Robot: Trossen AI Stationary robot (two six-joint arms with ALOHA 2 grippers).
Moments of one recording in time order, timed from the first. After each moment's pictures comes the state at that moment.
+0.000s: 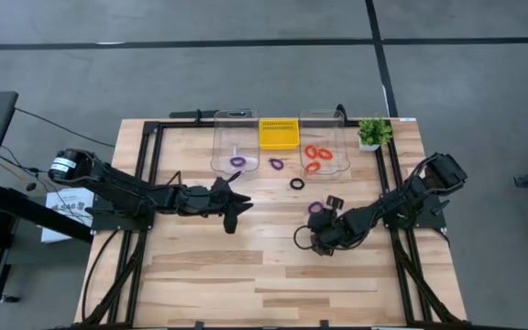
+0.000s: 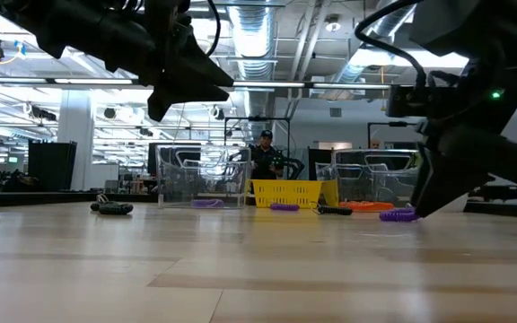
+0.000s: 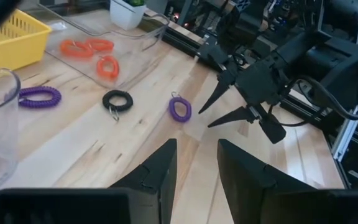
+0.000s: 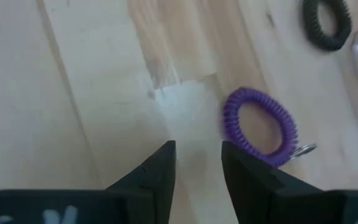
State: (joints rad) left arm -0.21 1.36 0.54 0.50 -0.36 -0.50; right arm 0.43 1.64 0.78 -0.54 0.49 0.59
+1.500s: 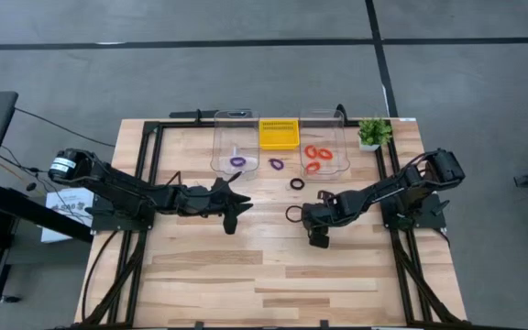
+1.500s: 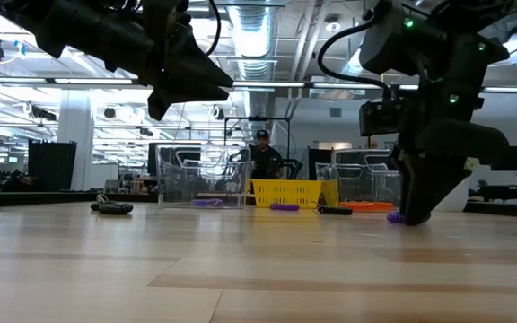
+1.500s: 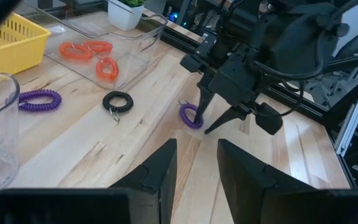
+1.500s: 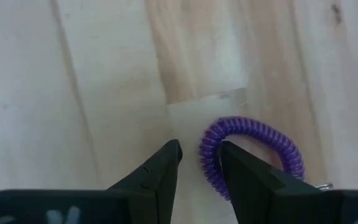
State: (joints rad) left arm -0.21 1.36 0.54 0.49 -0.36 -0.47; right arm 0.25 1.64 0.78 -0.45 0.12 0.38
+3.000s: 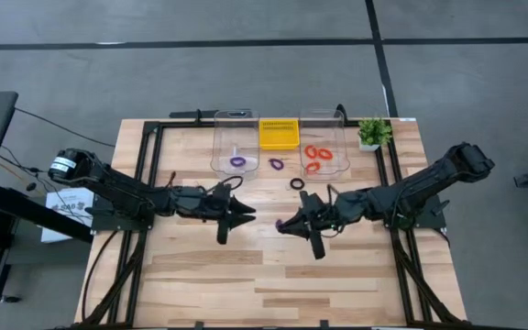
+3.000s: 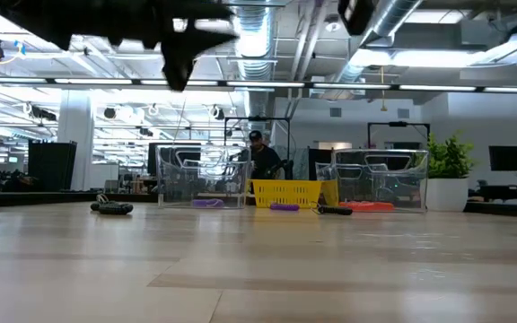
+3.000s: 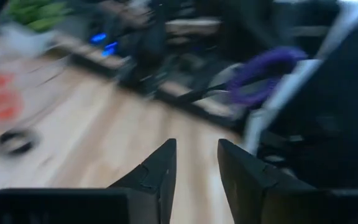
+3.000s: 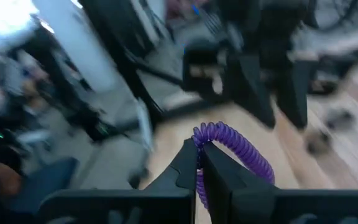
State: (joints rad) left arm -0.25 1.36 0.54 0.73 -0.14 -0.42; right arm 0.34 1.35 0.80 0.42 0.10 0.39
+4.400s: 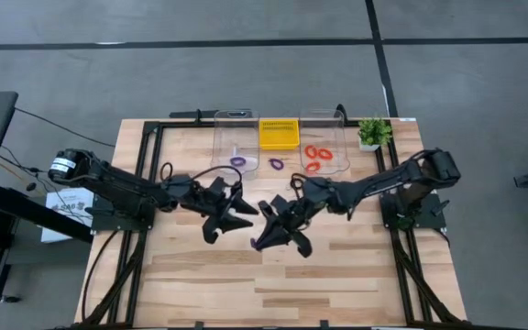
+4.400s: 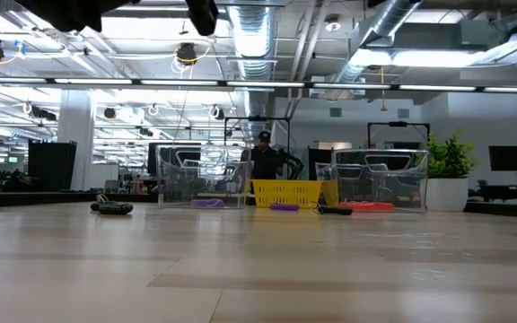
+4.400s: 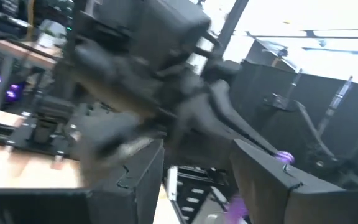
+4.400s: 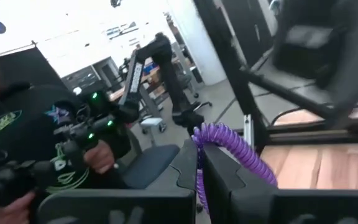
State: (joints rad) left arm -0.20 1.36 0.62 0.93 0.17 -0.43; right arm 0.18 1.67 1.08 0.63 -0.52 0.45
